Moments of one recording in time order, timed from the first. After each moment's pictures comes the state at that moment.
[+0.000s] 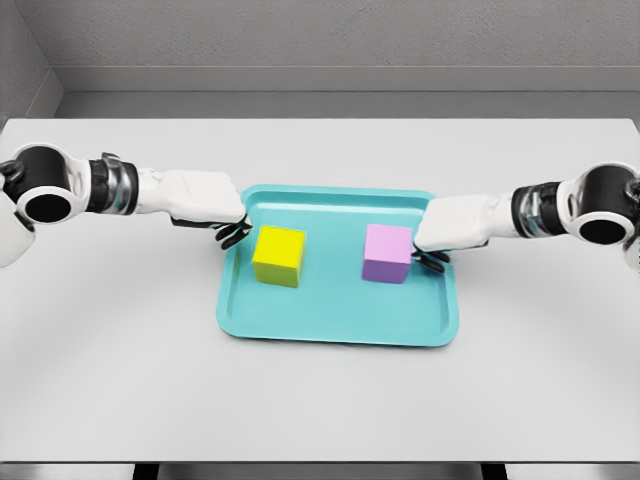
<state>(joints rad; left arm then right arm) -0.91 0.69 -0.96 -1.38 -0.39 -0.61 -0.61 -0.91 -0.77 1.04 -1.45 0.49 -0.61 0.62</state>
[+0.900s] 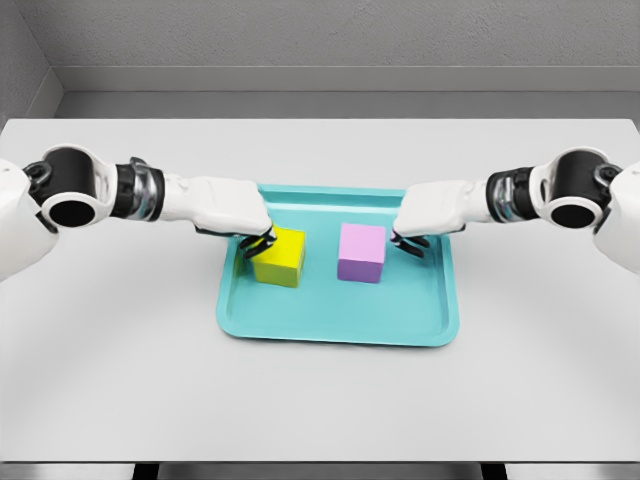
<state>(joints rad) -0.93 0.68 -1.00 -1.45 -0.41 -0.61 -0.61 -0.95 -0.68 1.04 -1.38 0.53 -0.61 0.61</state>
